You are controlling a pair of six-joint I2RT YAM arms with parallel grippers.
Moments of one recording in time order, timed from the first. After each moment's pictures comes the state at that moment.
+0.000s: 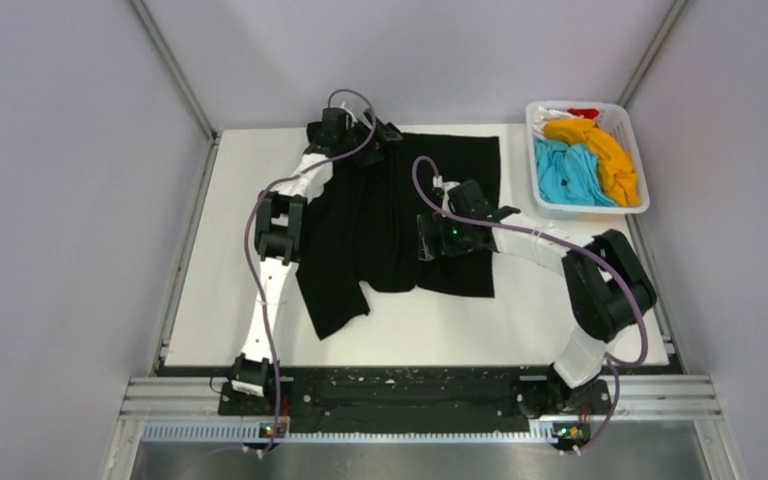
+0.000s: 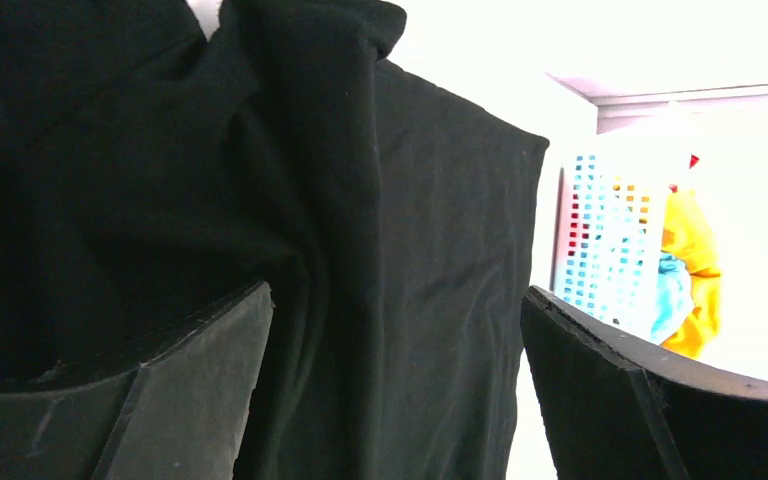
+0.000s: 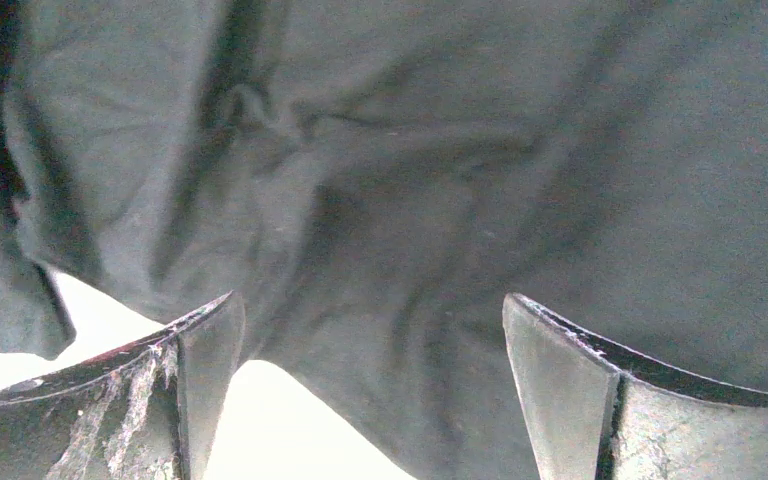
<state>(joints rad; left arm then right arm) -0.22 2.73 2.37 -0.06 0.52 -0.94 0.55 1.73 1.06 -0.27 -0.20 0.28</state>
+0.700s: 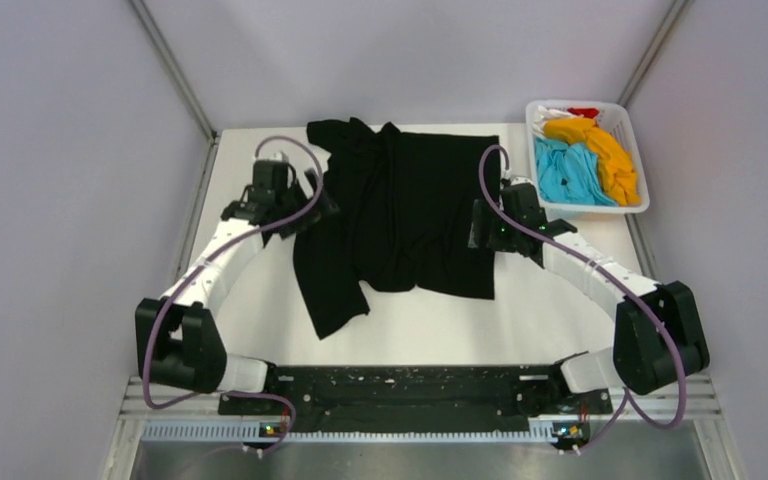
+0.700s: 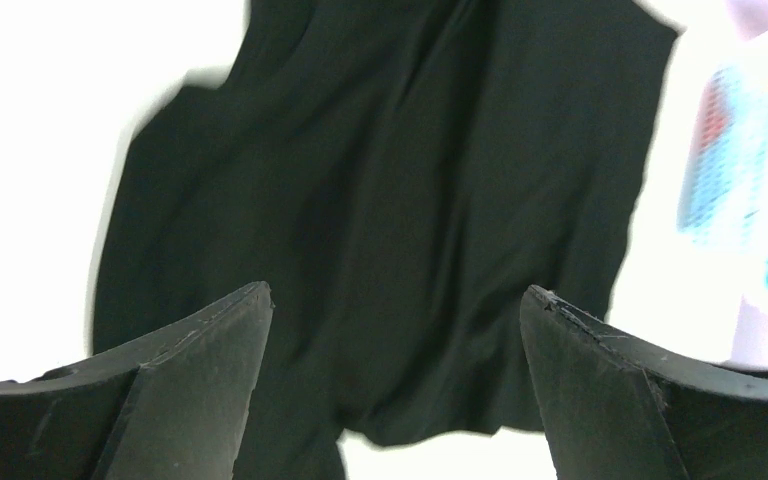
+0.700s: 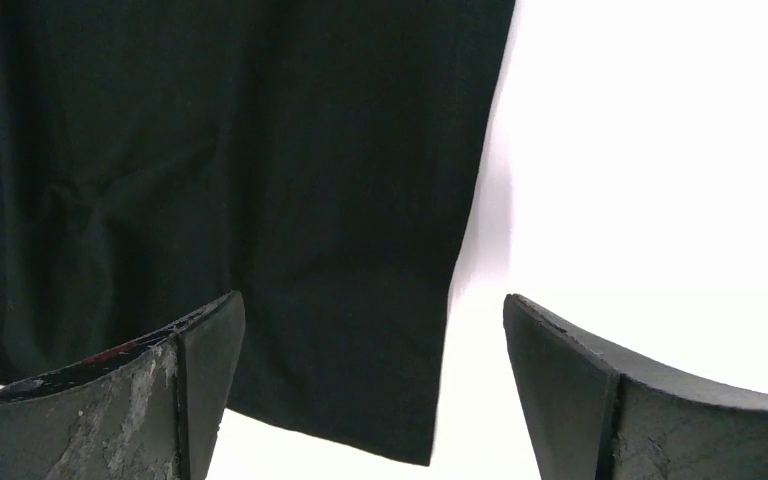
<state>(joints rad) -0.19 1.38 1.06 -0.47 0.10 -0.63 0.36 1.38 0.86 -0.32 0.09 0.40</state>
